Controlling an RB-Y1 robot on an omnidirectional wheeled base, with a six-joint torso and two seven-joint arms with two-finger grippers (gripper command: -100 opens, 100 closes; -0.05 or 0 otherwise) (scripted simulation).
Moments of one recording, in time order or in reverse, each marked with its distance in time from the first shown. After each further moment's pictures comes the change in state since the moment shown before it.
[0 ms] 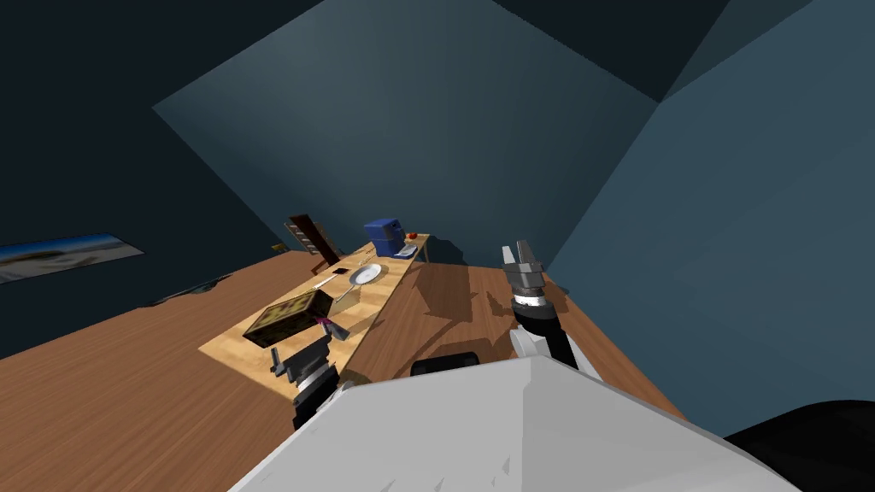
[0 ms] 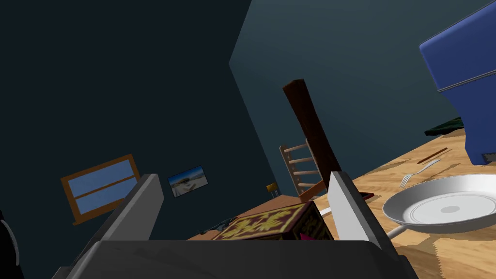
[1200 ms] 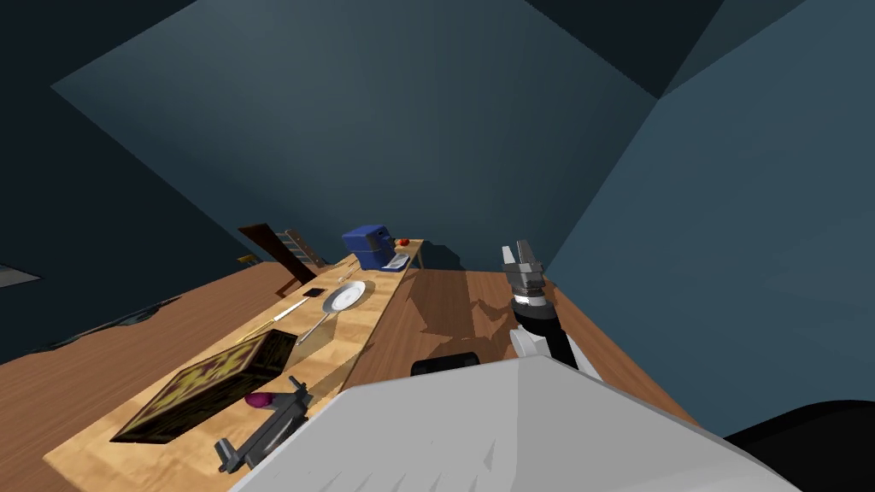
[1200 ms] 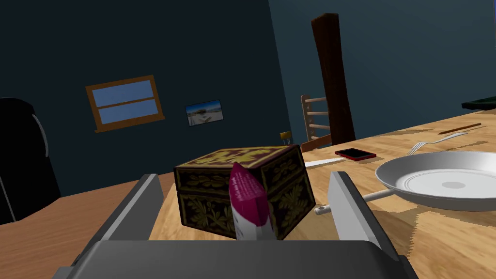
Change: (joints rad) left arm -0.005 -0.049 0.064 0.389 0.186 -0.200 0.300; right arm 0.000 0.000 0.000 0.000 0.000 0.000 0.000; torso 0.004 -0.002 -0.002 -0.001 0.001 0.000
